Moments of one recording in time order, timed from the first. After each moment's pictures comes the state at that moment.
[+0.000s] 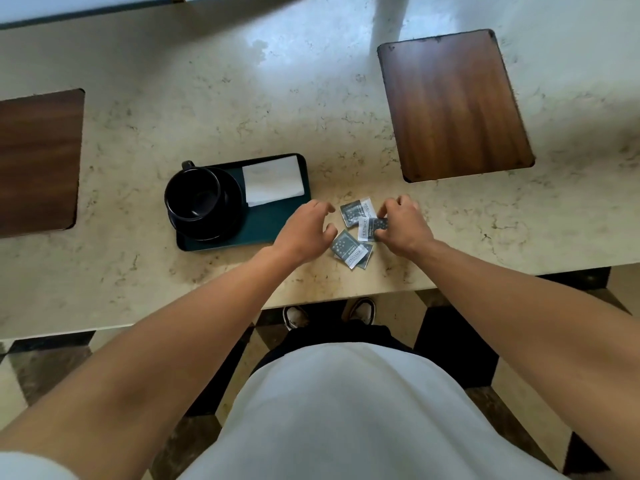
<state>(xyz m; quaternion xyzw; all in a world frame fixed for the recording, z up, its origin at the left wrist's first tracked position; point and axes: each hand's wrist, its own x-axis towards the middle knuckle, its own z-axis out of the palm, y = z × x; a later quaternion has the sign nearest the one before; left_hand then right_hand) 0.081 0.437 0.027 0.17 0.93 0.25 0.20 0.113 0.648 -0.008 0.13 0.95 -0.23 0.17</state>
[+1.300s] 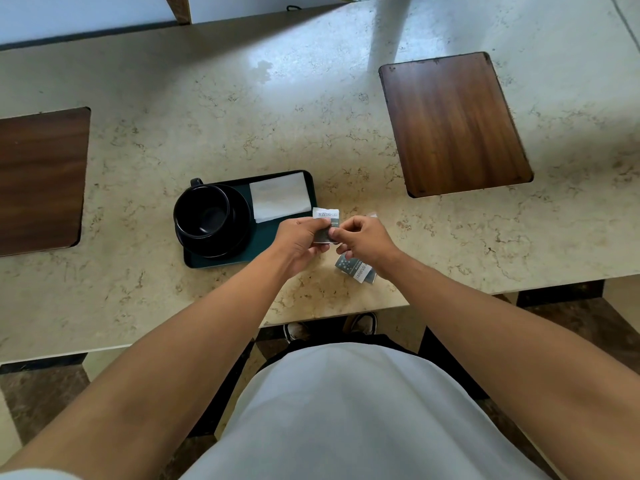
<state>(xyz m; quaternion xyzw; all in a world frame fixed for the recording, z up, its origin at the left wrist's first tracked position) 0.062 0.424 0.040 -0.29 0.59 0.68 0.33 0.101 0.569 0.016 0.24 0.72 -0.63 0.19</state>
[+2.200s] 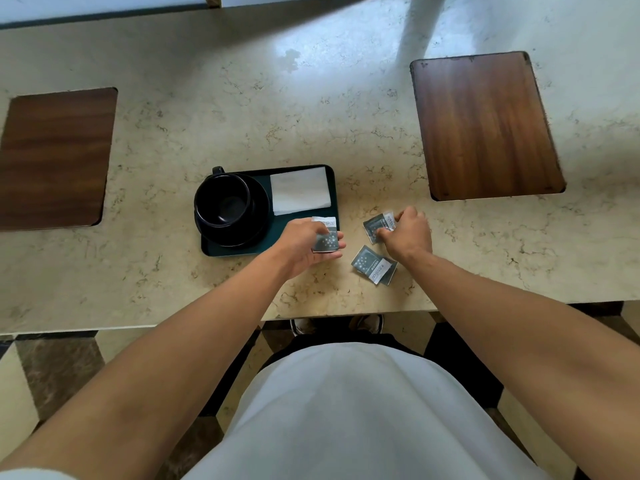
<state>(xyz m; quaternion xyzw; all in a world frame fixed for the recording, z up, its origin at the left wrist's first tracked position) 0.062 0.395 0.037 -0.31 0.57 0.67 0.36 0.082 0.599 -0.018 0.30 0.90 -0.28 0.14</state>
